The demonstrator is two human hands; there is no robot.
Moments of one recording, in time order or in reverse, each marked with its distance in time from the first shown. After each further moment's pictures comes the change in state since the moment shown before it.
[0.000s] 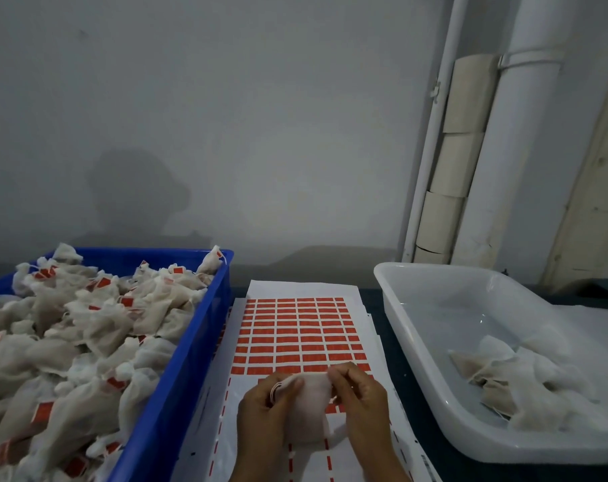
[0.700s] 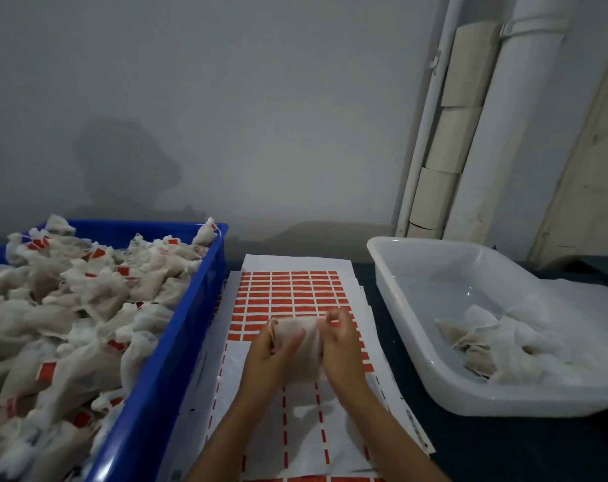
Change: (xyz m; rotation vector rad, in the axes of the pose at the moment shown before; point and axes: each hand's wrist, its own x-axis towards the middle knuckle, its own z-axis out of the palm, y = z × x) left_hand 0.000 0.028 -0.006 -0.241 -0.178 -0.040; right_hand 0.013 -0.024 0.017 -0.029 0.007 0.140
